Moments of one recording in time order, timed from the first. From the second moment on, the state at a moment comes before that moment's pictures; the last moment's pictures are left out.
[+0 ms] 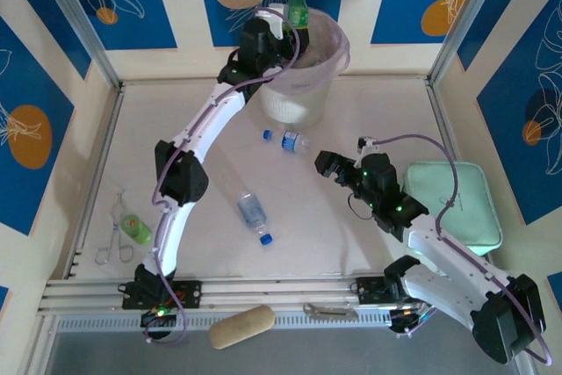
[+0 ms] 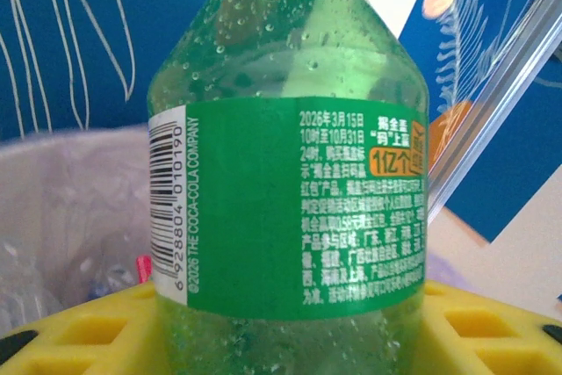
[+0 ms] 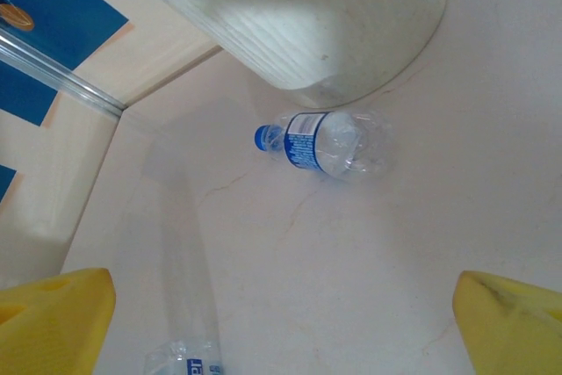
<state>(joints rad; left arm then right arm) -0.53 2.35 2.45 -0.18 0.09 -0.31 0.52 0.88 0.55 -0.07 0.06 0.75</state>
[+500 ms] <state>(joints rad) -0.53 2.38 2.47 -0.23 0.08 -0.30 0.51 0.87 0.53 -0.09 0.06 0.75</state>
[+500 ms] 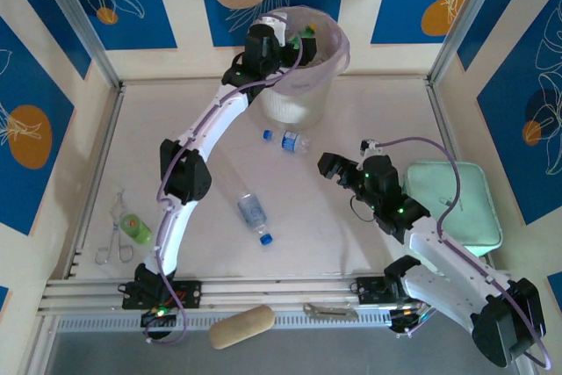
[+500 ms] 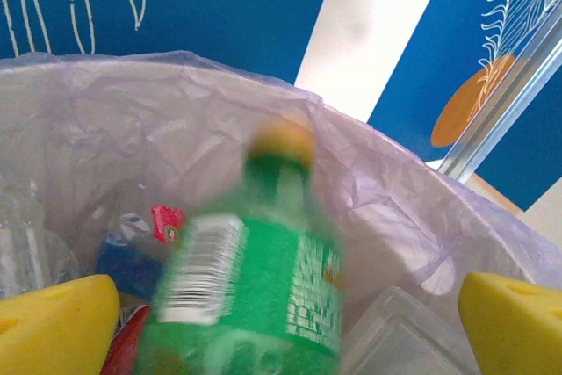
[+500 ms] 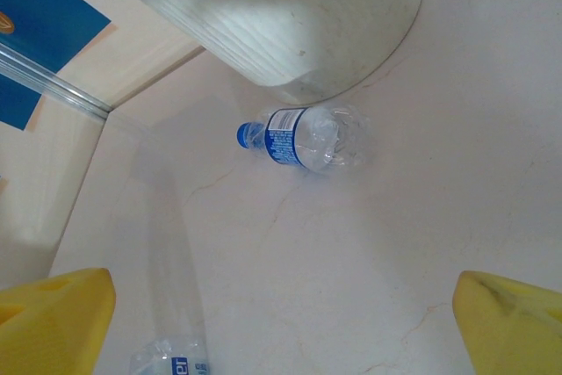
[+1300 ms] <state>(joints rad) -0.45 1.47 1.32 0.06 0.07 -0.28 0.55 1.33 0.90 -0.15 -0.06 0.45</state>
